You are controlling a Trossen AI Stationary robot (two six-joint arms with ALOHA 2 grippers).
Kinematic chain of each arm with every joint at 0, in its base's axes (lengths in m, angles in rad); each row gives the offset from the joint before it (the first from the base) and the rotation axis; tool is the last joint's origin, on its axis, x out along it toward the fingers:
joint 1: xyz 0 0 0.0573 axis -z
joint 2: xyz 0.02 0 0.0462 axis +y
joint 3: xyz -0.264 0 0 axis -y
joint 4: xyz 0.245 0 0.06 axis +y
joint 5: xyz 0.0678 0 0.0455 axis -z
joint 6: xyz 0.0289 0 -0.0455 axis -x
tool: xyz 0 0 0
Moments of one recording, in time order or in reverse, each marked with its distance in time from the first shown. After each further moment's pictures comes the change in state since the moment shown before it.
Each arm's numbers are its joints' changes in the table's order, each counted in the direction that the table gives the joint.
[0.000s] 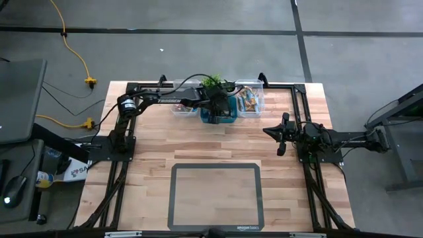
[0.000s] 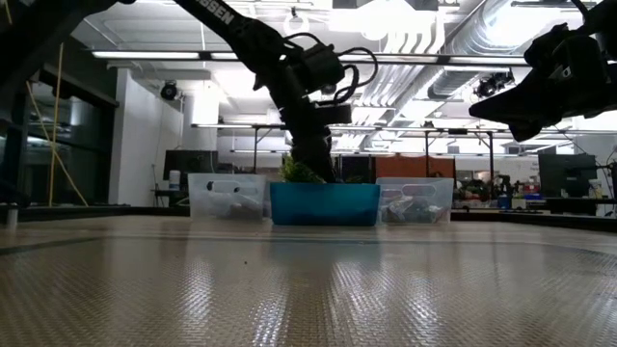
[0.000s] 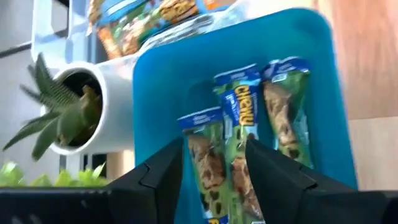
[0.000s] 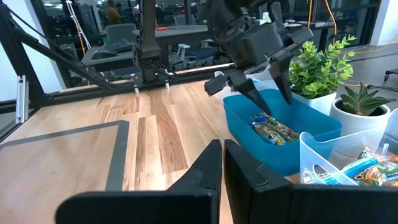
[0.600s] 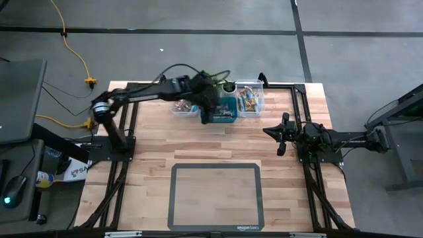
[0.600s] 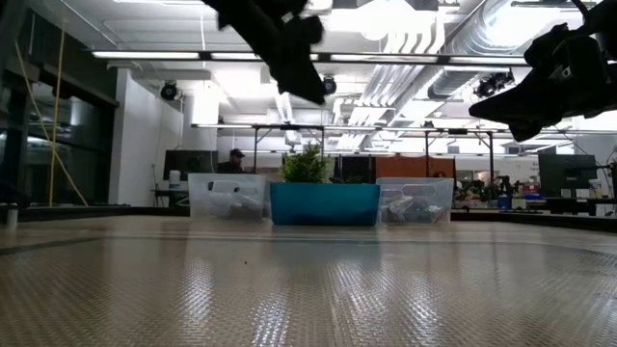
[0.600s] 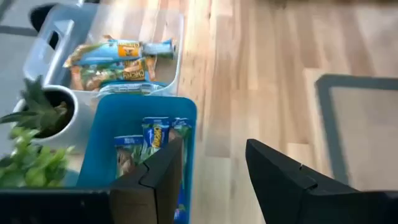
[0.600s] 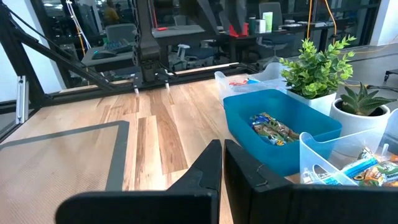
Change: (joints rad) left arm 0.000 -0.298 -0.035 0.145 0.334 0.368; right arm 0.000 0.000 0.000 0.000 0.000 0.000
